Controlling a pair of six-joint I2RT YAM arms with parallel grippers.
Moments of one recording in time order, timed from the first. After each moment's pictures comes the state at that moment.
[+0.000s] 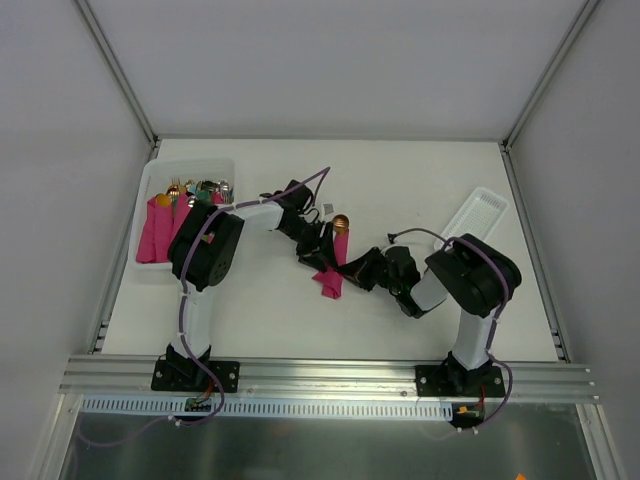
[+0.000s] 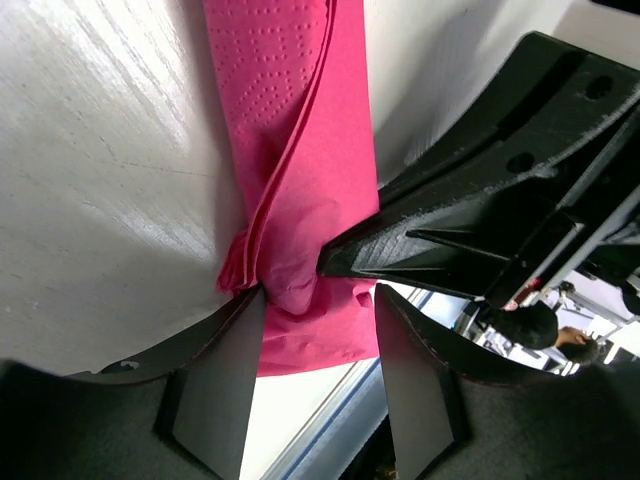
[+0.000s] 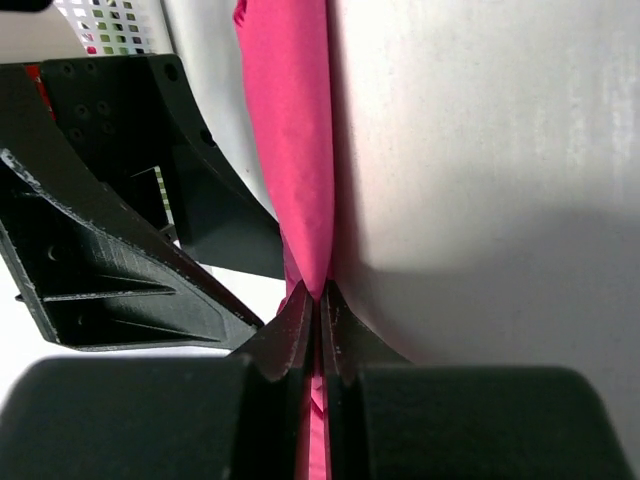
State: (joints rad) left arm -0.52 2.09 1.35 -0.49 0.81 -0.42; right arm 0.60 1.86 0.40 1.02 -0.25 1.32
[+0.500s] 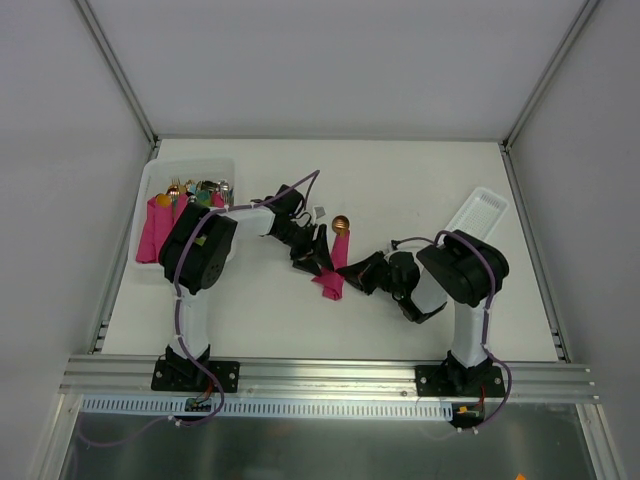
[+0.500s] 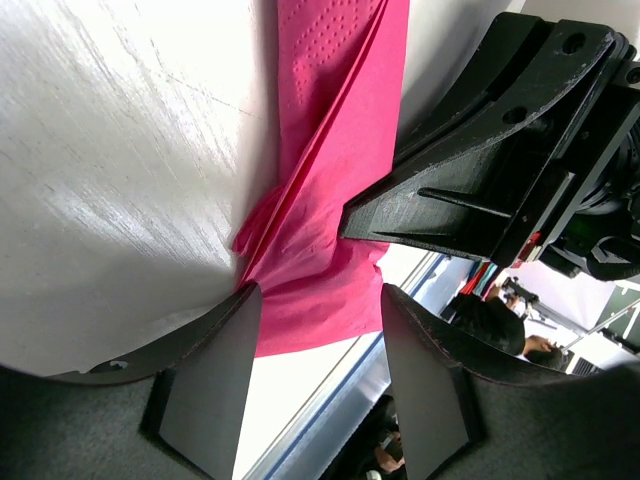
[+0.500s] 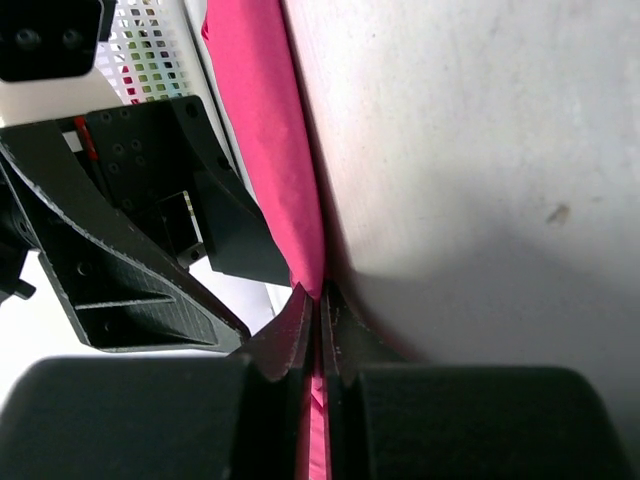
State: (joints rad) left arm -0.49 2.04 1.23 -0.41 0.84 -0.49; right arm 0.58 1.98 0.35 1.23 -0.29 1.48
